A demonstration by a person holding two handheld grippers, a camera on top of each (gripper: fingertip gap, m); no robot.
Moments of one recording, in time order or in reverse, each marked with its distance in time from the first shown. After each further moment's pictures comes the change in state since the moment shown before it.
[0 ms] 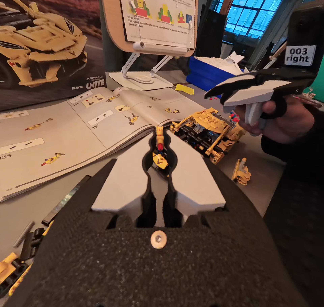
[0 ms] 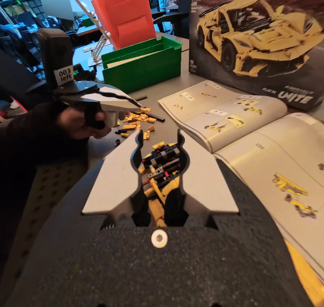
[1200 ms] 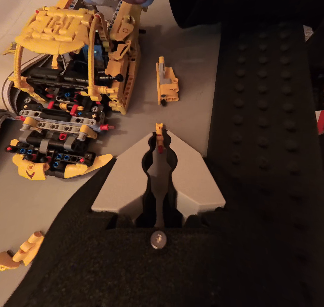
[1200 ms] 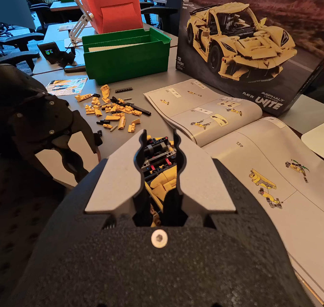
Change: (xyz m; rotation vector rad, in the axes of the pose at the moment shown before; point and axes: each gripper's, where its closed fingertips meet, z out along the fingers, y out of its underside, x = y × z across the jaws) left arm 0.118 0.123 0.007 -0.545 0.489 0.477; right arm 0.010 0.009 -0.002 -0.027 0.094 -0.126
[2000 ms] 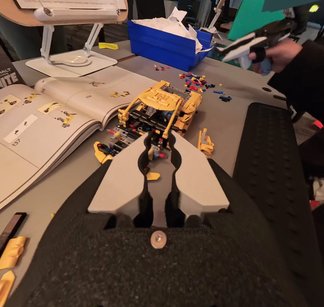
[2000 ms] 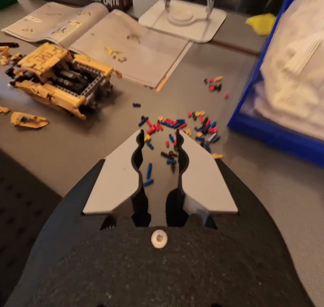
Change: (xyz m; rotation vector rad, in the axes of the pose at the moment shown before) left arm -0.069 -0.048 -0.062 0.420 -0.202 -0.290; right arm 0.109 0.116 -0.285 -0.250 0.551 0.245
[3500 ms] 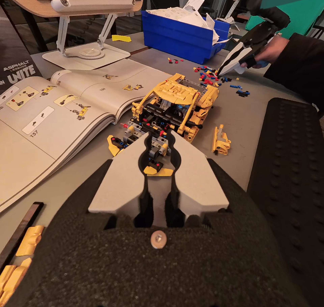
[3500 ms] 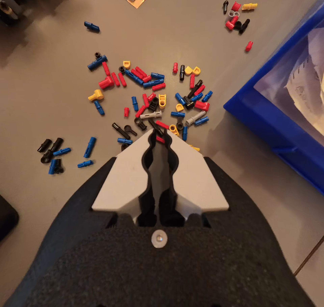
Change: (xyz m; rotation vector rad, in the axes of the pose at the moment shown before) left arm -0.020 0.009 0.004 -0.031 -0.068 0.006; right arm 0.052 0.064 0.052 -0.366 -0.120 -0.186
